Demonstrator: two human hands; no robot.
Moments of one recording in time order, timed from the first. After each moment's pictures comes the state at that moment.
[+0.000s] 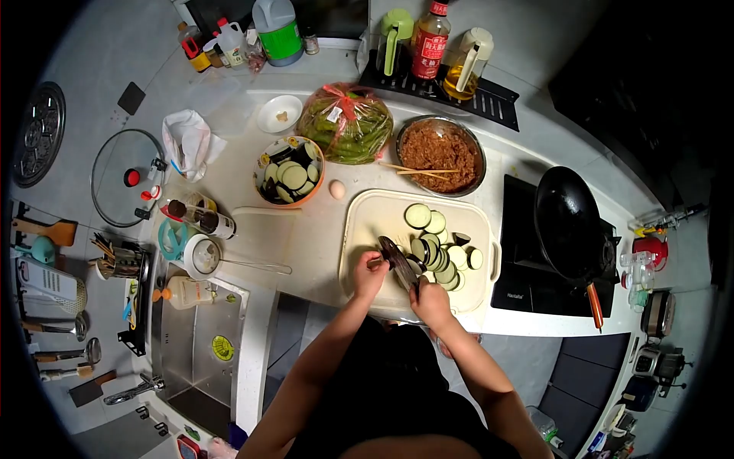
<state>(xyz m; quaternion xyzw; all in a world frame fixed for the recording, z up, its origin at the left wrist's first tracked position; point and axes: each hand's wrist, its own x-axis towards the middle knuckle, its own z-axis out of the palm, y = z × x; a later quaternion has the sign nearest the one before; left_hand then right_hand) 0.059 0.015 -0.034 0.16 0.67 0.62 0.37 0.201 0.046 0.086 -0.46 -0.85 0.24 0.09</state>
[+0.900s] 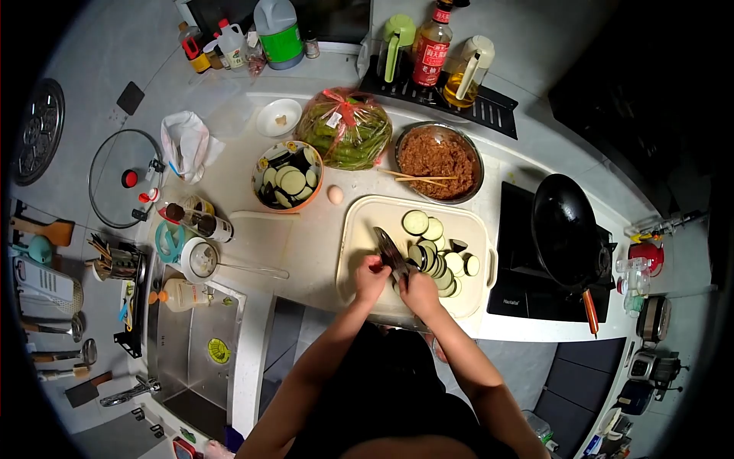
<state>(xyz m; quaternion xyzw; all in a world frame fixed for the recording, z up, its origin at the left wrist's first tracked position) 0.062 0.025 -0.023 0.28 0.75 0.56 0.24 0.173 0.068 0.074 -0.45 -0.84 0.27 0.13</state>
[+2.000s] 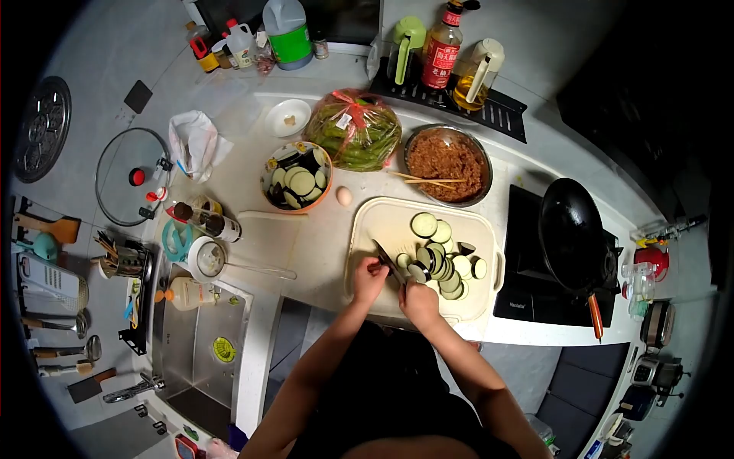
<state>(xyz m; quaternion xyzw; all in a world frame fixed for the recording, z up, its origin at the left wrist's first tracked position) 0.039 0.014 -0.015 0.24 0.74 0.54 0.32 0.167 0.047 0.067 -0.43 -0.88 0.18 0.07</state>
